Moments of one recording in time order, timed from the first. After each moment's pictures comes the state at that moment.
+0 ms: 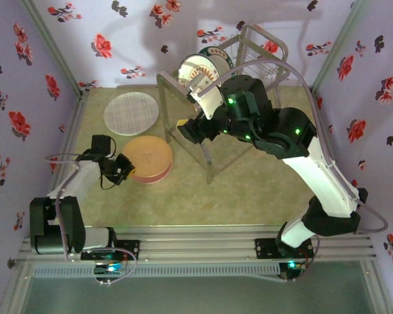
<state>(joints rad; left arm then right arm) -0.03 1.34 0.75 -0.59 0.34 -0.88 1.03 1.55 2.24 -1.11 0.12 -0.11</state>
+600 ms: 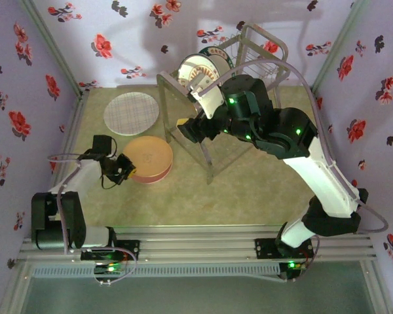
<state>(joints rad) -0.03 1.36 0.75 -0.56 0.34 -0.88 1.03 1.55 2.24 -1.10 0.13 -0.11</state>
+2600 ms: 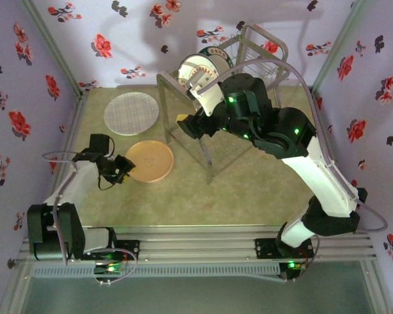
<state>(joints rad) -0.03 1.25 0.83 -0.73 0.31 -0.83 1.03 1.55 2.24 -1.04 0.23 -0.16</state>
